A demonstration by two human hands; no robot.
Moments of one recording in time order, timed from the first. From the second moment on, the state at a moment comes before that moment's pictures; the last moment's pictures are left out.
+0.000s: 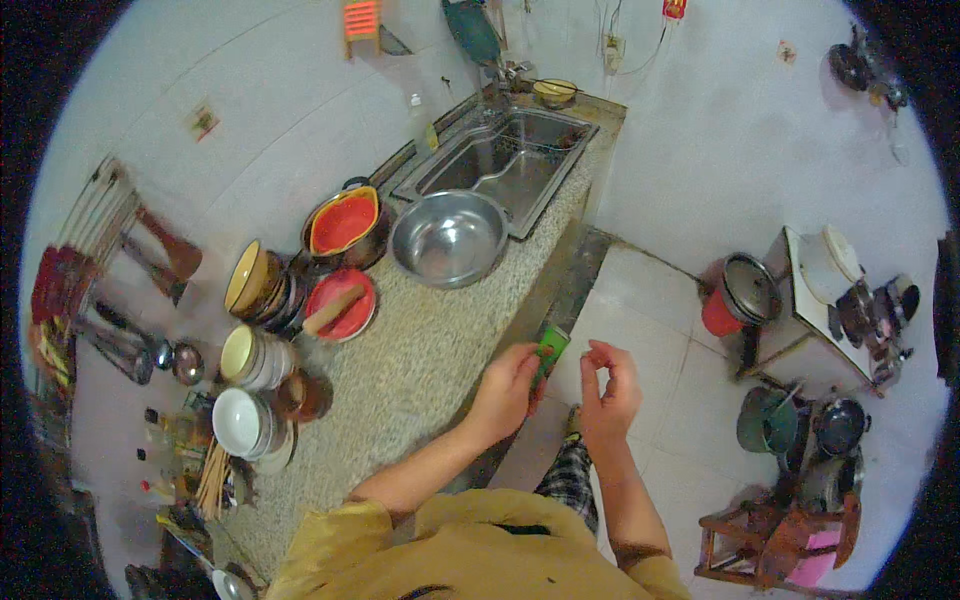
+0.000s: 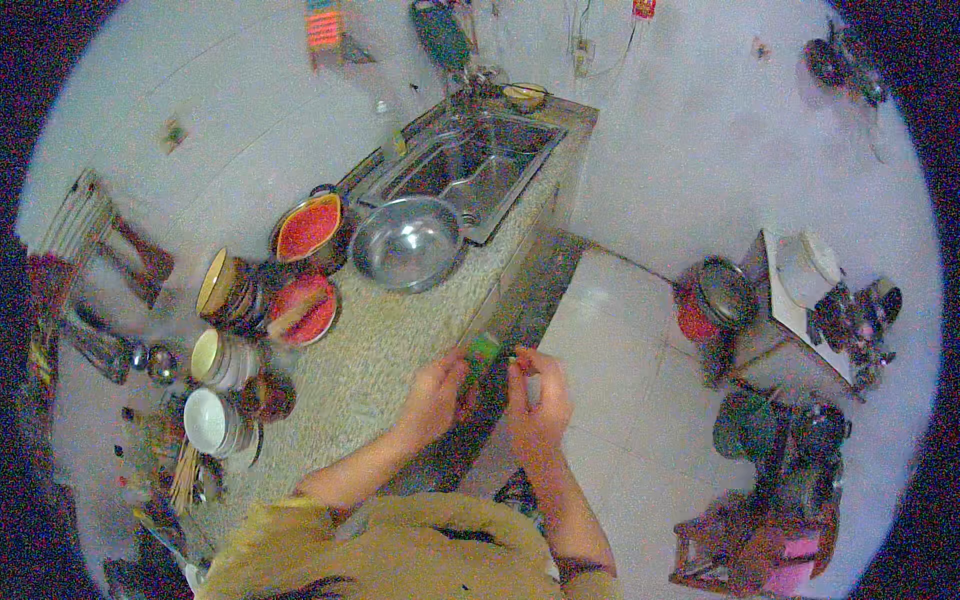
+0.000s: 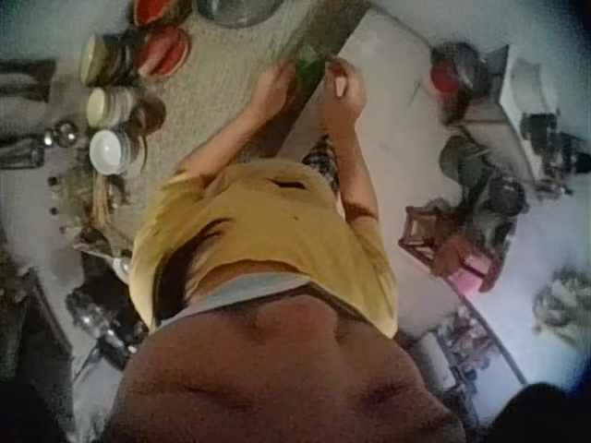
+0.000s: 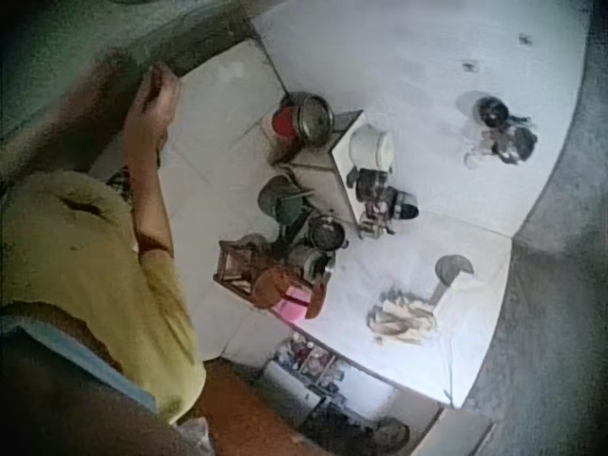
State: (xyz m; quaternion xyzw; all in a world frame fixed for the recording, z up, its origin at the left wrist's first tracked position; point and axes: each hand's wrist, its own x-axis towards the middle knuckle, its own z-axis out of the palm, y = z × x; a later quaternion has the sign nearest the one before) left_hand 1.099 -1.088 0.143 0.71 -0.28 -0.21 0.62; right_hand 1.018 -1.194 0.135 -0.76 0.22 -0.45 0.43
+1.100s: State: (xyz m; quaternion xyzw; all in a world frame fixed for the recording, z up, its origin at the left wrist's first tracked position) left_hand 1.573 -1.456 0.077 0.64 0.05 0.00 0.77; right_hand 1.709 -1.606 0.015 -0.88 -0.13 -0.11 0.45
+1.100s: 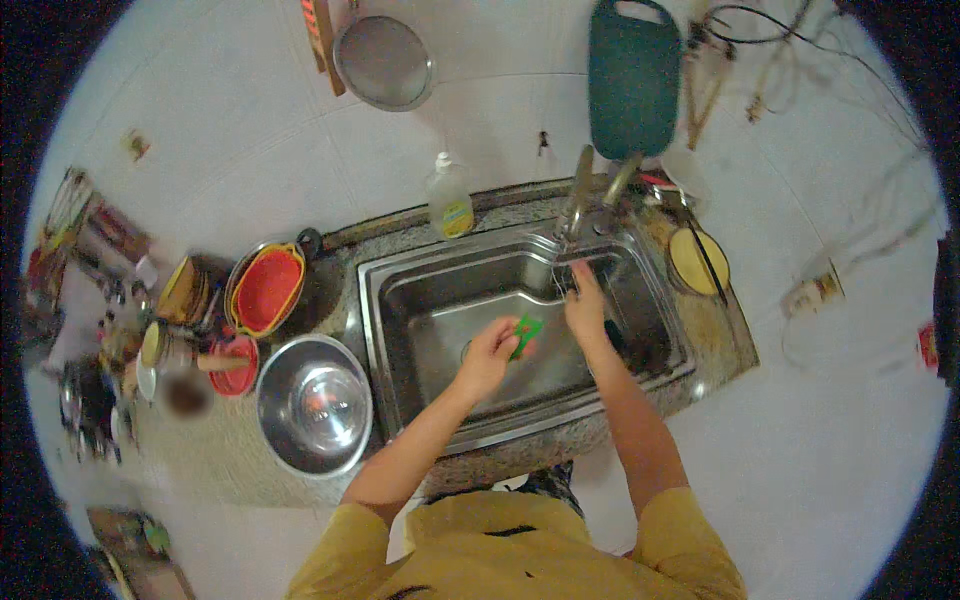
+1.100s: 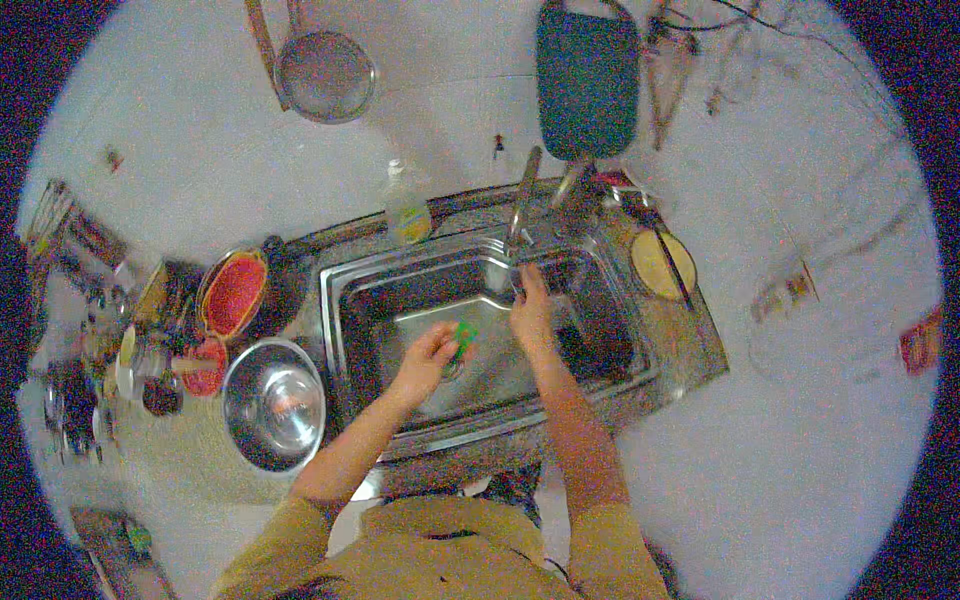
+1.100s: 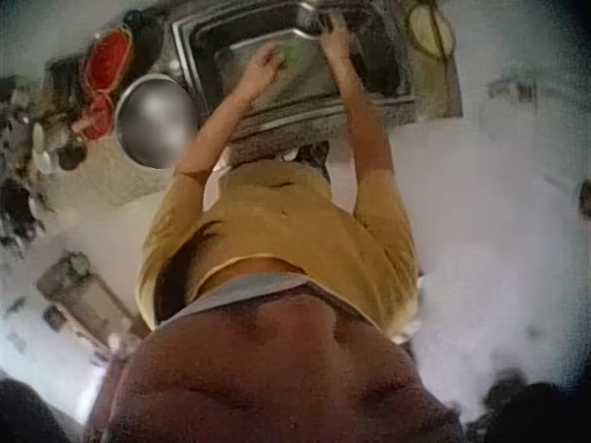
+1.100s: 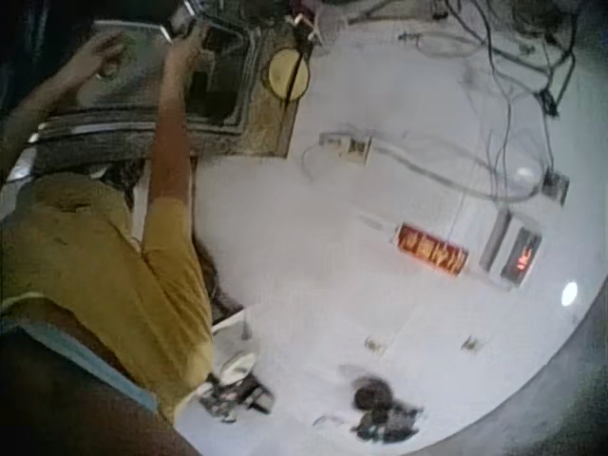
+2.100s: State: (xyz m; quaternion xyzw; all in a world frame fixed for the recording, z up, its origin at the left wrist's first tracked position) left_hand 1.675 -1.527 0.017 0.63 0.21 0.11 0.74; right_hand 1.789 -1.621 0.025 -0.46 -0.26 0.52 0.67
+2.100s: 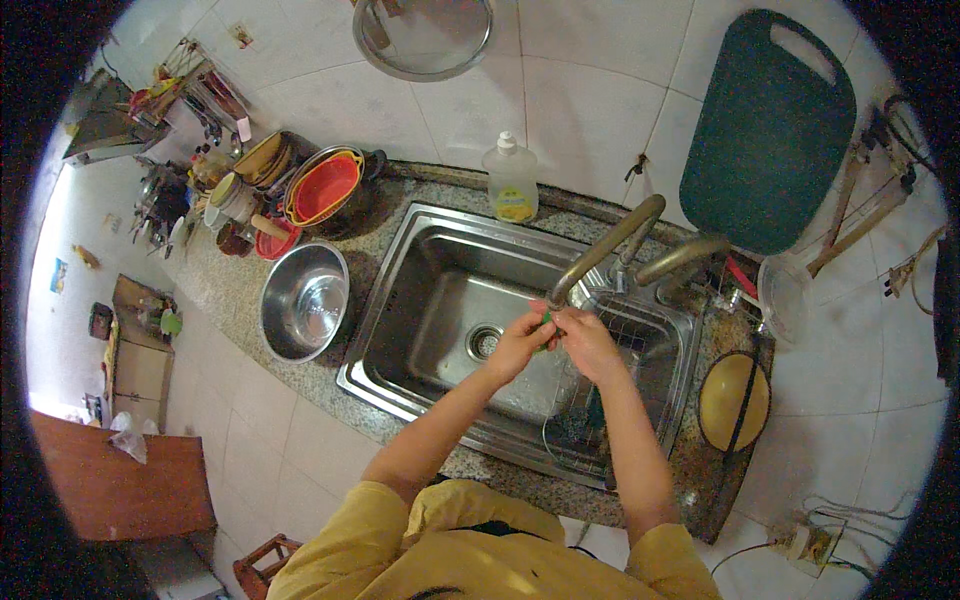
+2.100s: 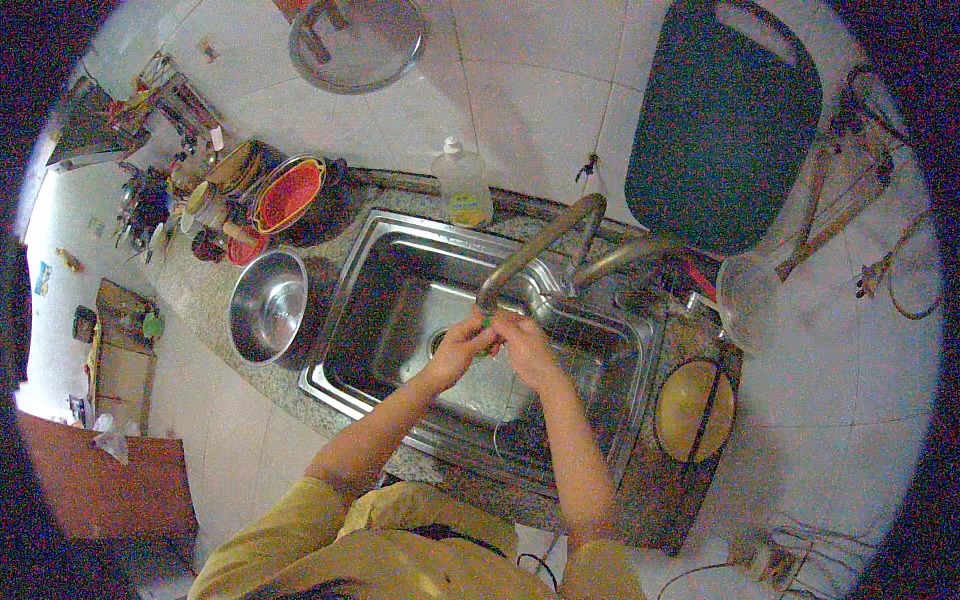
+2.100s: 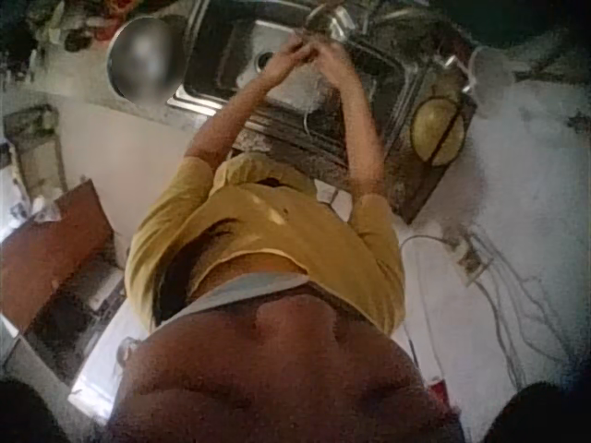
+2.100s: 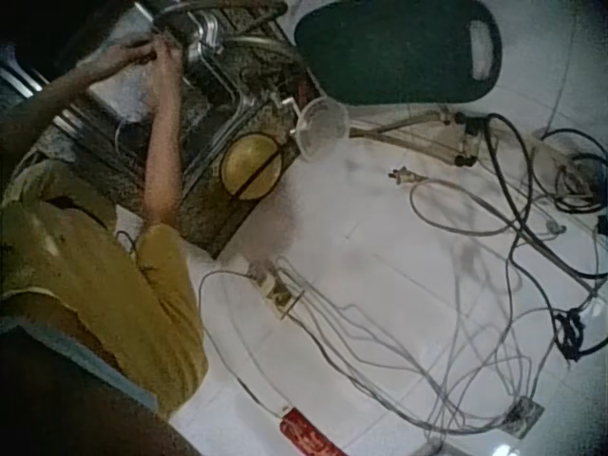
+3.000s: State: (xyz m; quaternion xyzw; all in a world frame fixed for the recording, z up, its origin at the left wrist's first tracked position) left_hand 1.683 -1.534 0.051 0.73 0.22 0.10 0.64; right_hand 1.791 -1.622 0.022 -0.70 -0.19 0.33 0.60
